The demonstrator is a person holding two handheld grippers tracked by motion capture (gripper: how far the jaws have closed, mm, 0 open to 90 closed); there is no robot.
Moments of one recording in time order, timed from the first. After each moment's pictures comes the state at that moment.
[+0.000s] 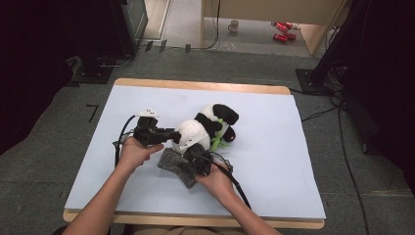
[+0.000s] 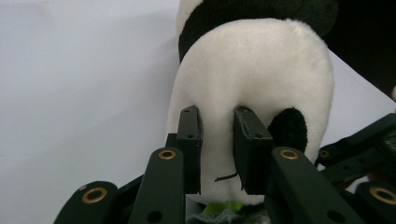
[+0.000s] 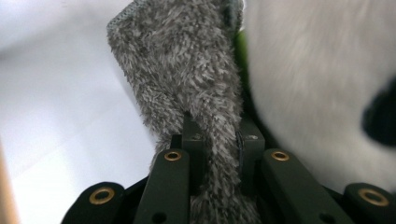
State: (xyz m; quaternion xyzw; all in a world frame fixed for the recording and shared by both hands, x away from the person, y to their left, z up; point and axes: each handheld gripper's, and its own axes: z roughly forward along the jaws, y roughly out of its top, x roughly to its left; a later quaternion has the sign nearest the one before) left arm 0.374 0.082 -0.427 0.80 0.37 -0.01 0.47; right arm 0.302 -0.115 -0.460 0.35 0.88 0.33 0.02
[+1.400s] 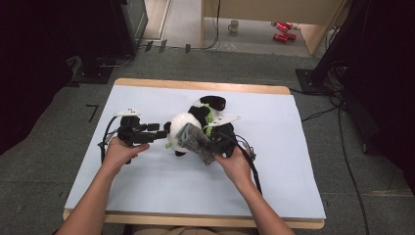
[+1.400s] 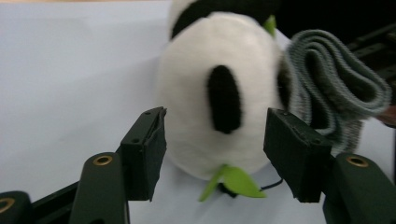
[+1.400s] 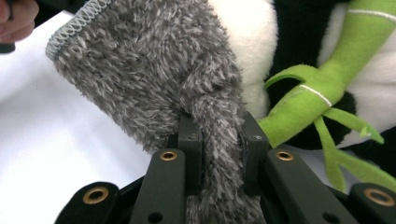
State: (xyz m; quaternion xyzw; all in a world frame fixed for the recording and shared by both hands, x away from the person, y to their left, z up) left arm 0.374 0.124 -0.430 0.78 0.37 -0.01 0.51; right arm 0.333 -0.183 -0.422 0.41 0.81 0.40 0.07
